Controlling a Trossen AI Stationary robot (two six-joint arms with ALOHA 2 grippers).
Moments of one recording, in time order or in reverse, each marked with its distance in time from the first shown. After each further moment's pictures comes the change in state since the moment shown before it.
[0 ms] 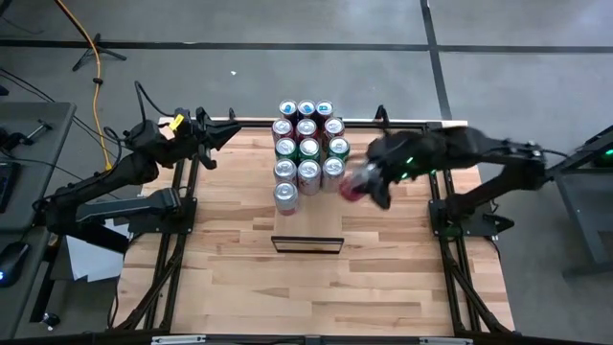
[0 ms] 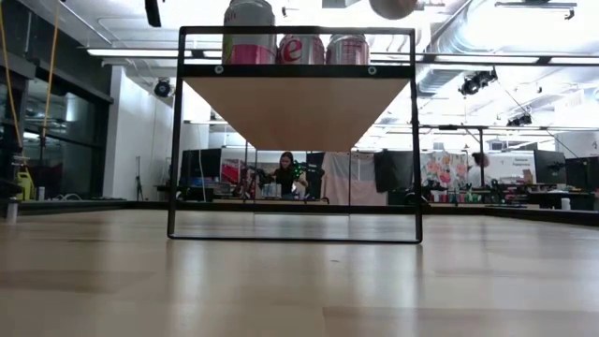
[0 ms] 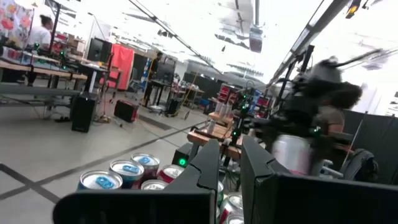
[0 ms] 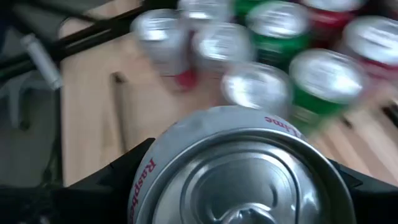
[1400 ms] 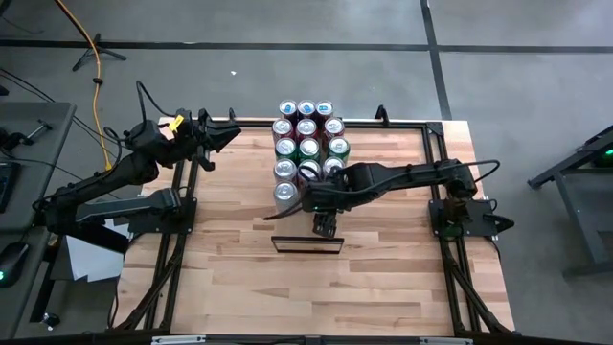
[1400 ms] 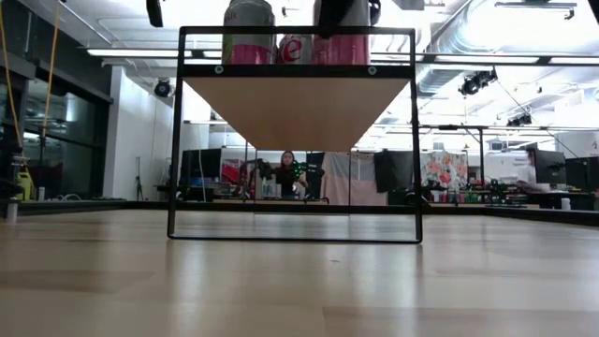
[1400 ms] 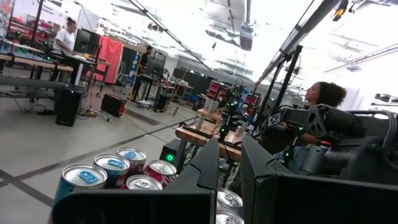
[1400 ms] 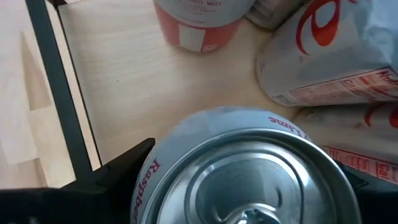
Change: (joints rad) left arm 0.000 0.000 0.000 -0.004 0.049 -0.041; right arm 0.123 0.647 0.391 -0.220 0.088 0.025
